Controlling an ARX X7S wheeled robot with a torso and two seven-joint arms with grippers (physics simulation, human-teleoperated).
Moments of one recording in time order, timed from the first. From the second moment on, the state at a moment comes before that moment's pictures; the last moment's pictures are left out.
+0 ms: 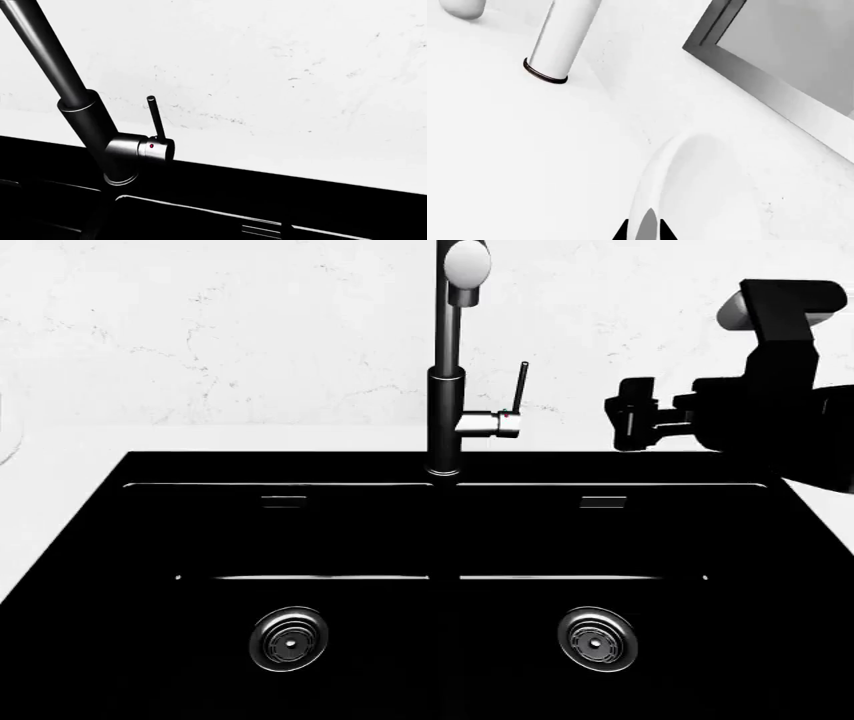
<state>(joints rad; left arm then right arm) -0.72 -0.45 -0.40 0.45 -0.94 -0.86 -1.29 1.30 0.67 -0.37 0.25 1.09 1.28 0.14</state>
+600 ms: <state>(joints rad) -0.62 -0.39 -0.49 0.38 -0.73 -0.74 -1.41 1.26 0.67 -0.38 0.25 1.10 1.25 0.13</state>
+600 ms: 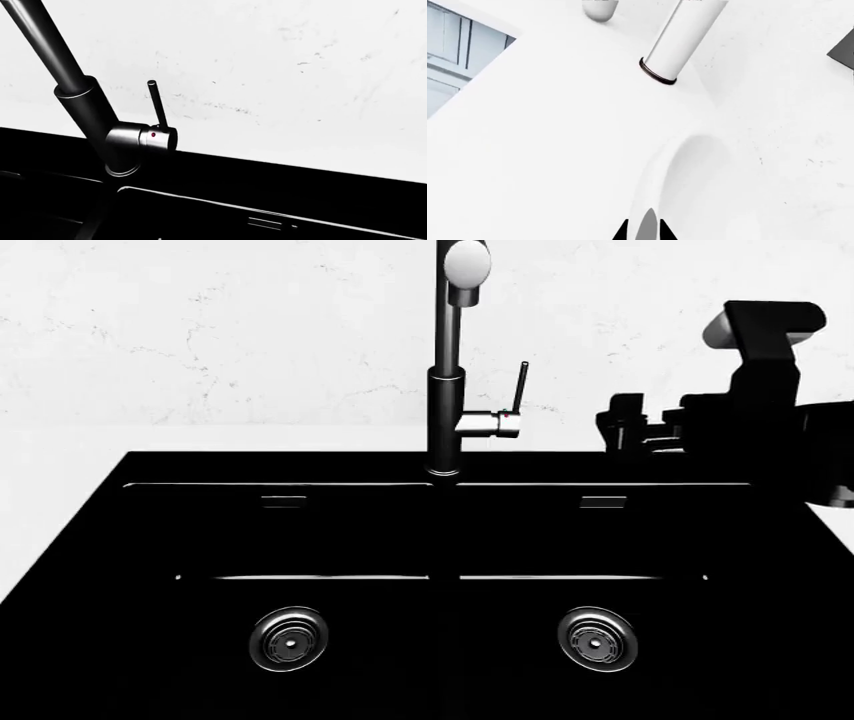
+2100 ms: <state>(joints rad) -0.49 -0.27 -0.71 0.22 -0.78 -0.56 -1.30 1.18 0.68 -0.36 0.24 1.16 1.24 0.18</state>
